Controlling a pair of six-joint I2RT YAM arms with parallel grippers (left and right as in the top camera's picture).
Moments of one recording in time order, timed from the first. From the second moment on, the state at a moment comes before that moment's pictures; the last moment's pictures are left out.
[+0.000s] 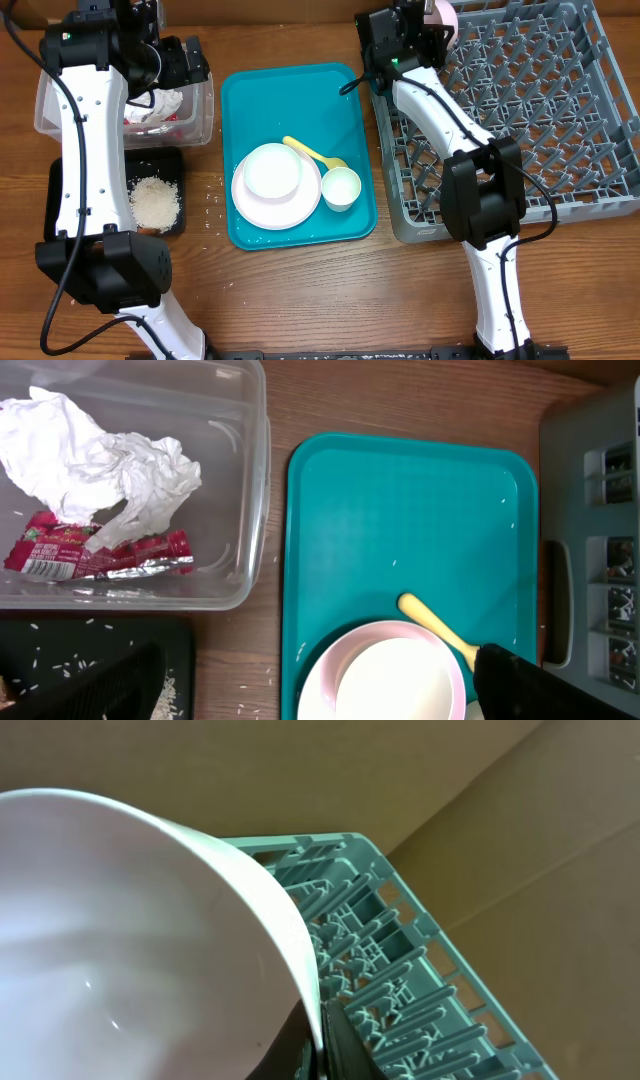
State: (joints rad) left arm 0.11 1.95 2.12 -1.24 0.21 -0.13; right arm 0.36 2.41 2.08 -0.47 1.19 0.09
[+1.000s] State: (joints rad) left arm 0.11 1.95 2.12 -1.24 0.21 -0.13; right arm 0.54 2.40 2.08 -0.73 1.08 -0.01
